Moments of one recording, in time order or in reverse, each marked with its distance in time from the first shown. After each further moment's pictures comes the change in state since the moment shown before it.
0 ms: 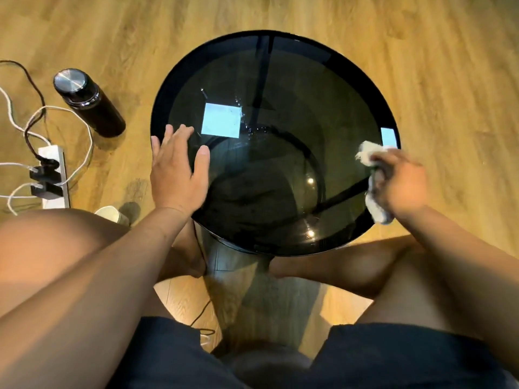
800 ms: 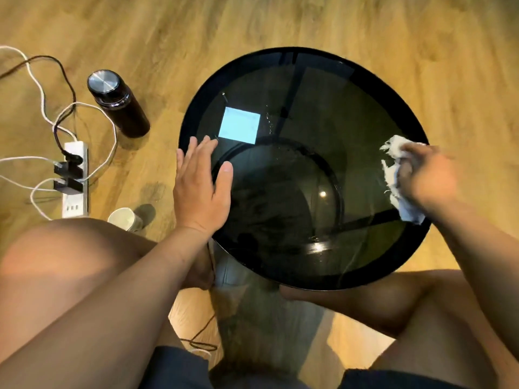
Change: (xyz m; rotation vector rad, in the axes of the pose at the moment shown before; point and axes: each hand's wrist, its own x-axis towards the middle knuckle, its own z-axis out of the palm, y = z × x) left_hand 0.001 -0.009 0.006 -0.056 0.067 -0.002; right_hand 0.073 -0.019 -0.002 -0.078 -0.007 0.038
